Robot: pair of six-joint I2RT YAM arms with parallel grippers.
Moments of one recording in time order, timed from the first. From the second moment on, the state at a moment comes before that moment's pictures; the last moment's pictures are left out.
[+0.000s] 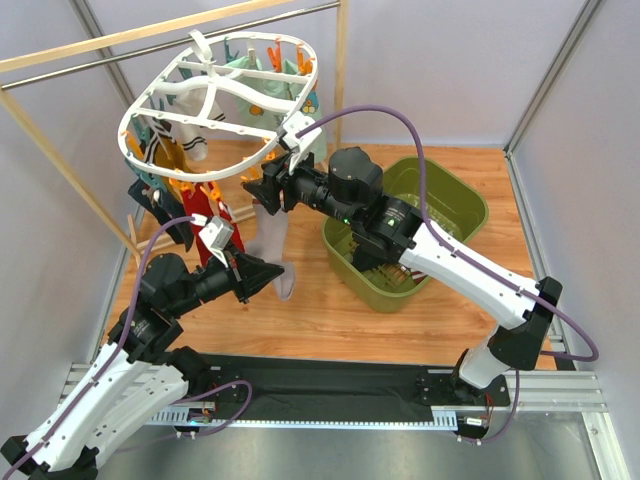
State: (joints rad) left arm -0.61 0.54 0.72 -0.25 0.39 -0.41; right arm 1.00 1.58 1.73 -0.11 -0.02 0.05
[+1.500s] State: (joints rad) left arm -0.61 0.54 0.71 -0.24 0.41 -0.41; right arm 1.03 1.63 1.70 0.04 0.06 0.13
